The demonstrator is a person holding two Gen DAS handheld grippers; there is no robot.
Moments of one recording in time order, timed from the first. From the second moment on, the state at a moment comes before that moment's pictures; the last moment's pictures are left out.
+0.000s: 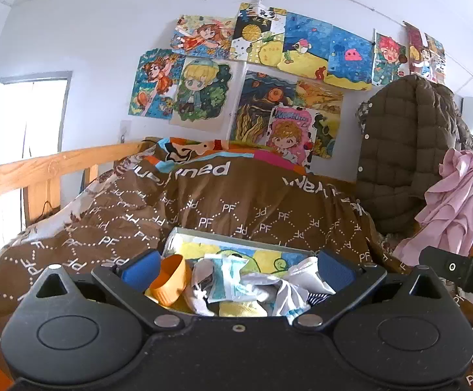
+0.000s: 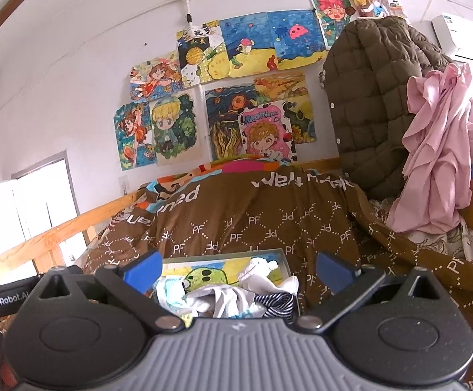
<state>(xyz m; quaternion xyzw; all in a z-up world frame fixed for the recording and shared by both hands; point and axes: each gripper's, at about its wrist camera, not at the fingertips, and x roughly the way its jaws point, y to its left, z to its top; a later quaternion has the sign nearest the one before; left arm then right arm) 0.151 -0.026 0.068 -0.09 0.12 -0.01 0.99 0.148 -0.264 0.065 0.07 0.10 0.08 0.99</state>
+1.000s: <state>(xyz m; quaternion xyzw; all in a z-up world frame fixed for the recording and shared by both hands) 0.117 -0.001 0.037 -0.08 0.13 0.01 0.99 0.124 -0.237 0.041 0.04 0.12 0.08 0.99</state>
